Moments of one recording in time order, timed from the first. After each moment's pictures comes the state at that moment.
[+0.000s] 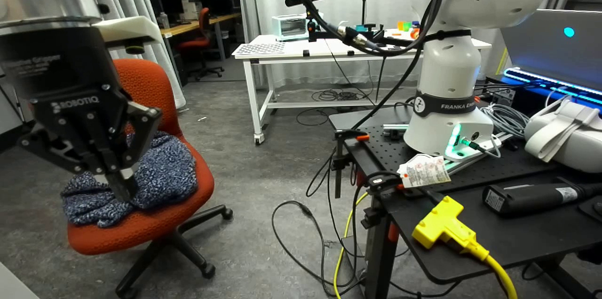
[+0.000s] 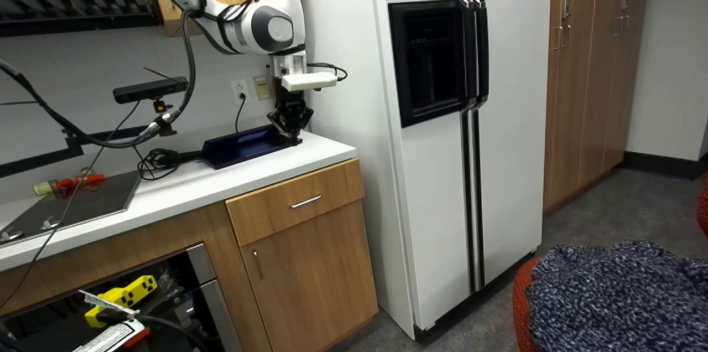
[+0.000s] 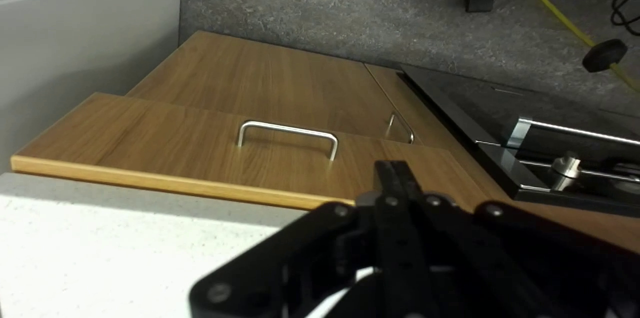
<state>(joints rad) 0.06 0.35 0.28 -1.85 0.05 2.17 -1.25</state>
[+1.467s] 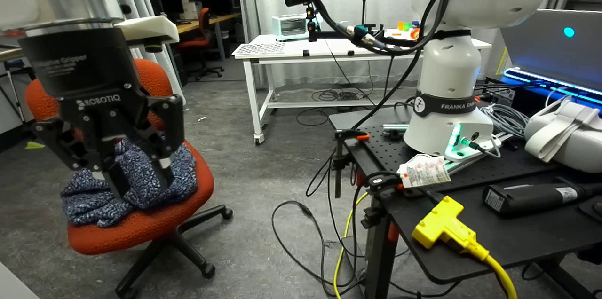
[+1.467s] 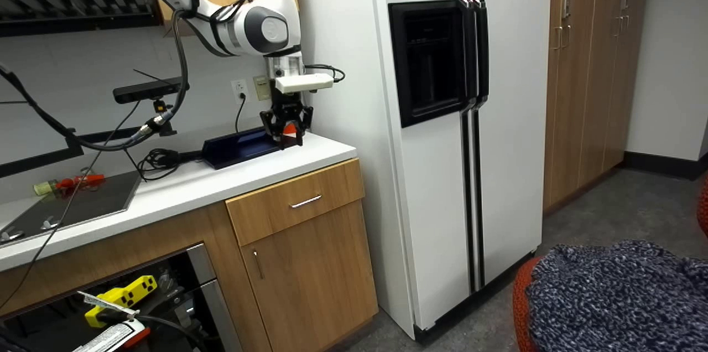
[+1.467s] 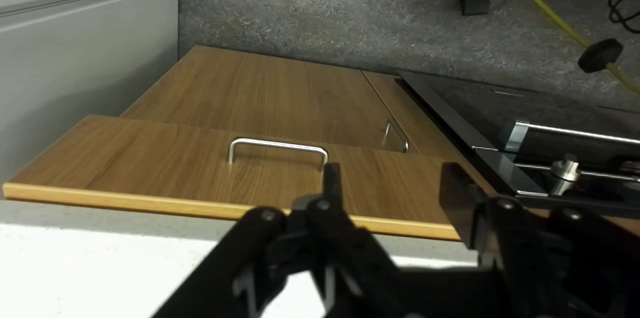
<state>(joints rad) 0.07 0.31 0.27 -1.93 0.05 2.20 -1.22</state>
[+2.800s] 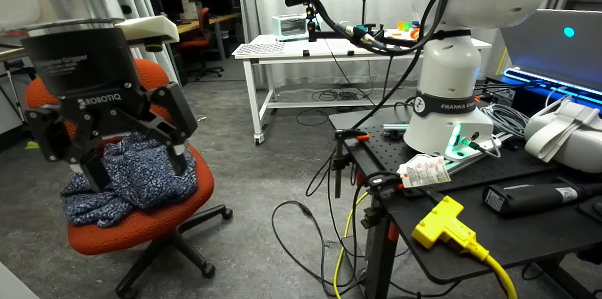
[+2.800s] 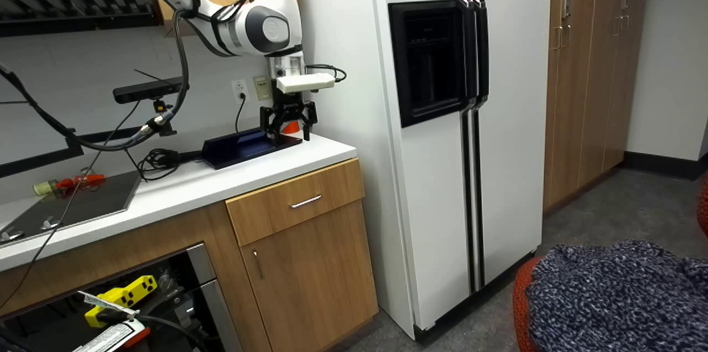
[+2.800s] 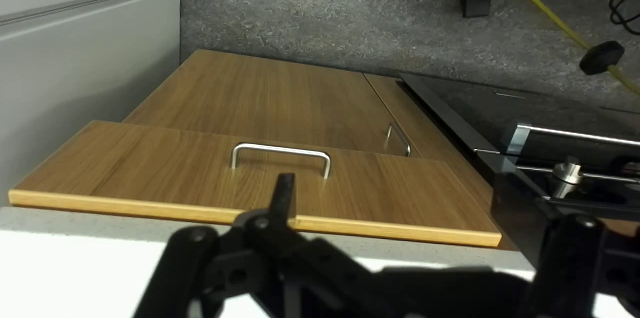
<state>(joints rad) 0.07 0.31 0.26 -1.93 0.05 2.20 -1.22</state>
